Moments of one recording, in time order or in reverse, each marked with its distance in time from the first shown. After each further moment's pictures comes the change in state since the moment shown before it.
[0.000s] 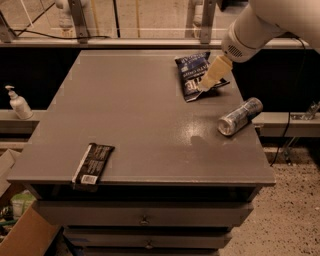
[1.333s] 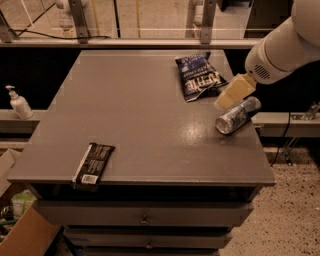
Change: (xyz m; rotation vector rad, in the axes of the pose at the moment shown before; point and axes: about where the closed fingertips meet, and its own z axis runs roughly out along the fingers) arm 0.061 0.038 -0.048 -0.016 -0.021 0.072
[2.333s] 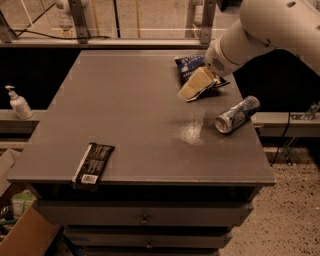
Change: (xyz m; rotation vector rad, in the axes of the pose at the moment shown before) arm -0.074 0.017 0.071 -0.131 -0.093 0.008
